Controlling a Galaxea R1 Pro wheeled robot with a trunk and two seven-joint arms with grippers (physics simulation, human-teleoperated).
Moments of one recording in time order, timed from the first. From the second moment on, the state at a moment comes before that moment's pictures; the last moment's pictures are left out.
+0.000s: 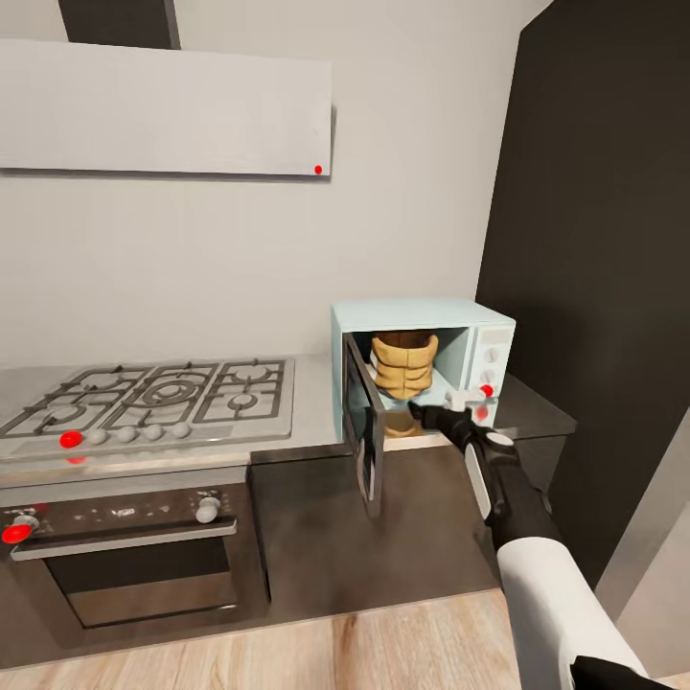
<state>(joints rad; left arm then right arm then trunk) 0.00 -0.02 0.02 -0.07 0.22 -0.10 0.02 -0.78 0.11 -0.21 -0.98 0.13 0.31 0.28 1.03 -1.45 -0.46</state>
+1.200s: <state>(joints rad) 0.00 -0.02 0.03 -0.07 0.22 -0.10 0.02 -0.78 0.11 -0.21 -0.97 0.12 0.23 0.28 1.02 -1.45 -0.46</state>
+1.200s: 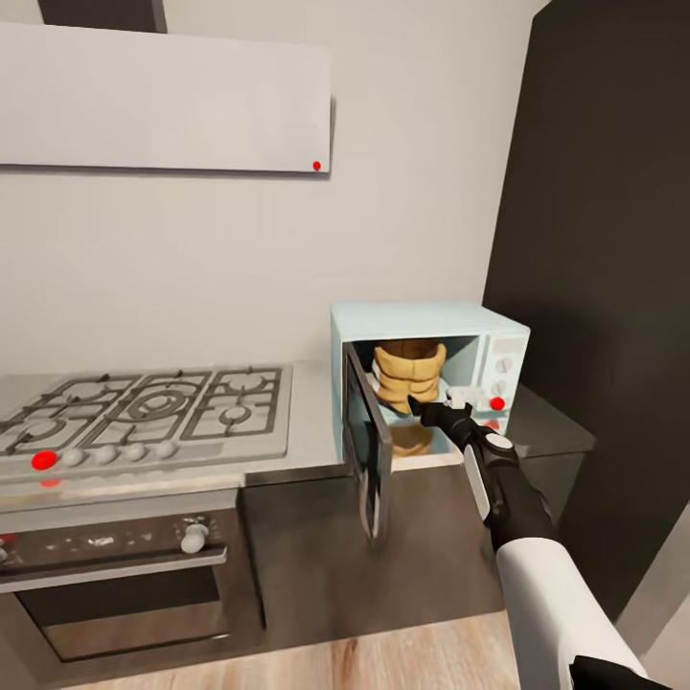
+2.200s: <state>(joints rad) 0.00 -0.02 0.03 -0.07 0.22 -0.10 0.02 -0.78 0.11 -0.21 -0.97 0.12 0.23 0.28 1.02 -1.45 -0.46</state>
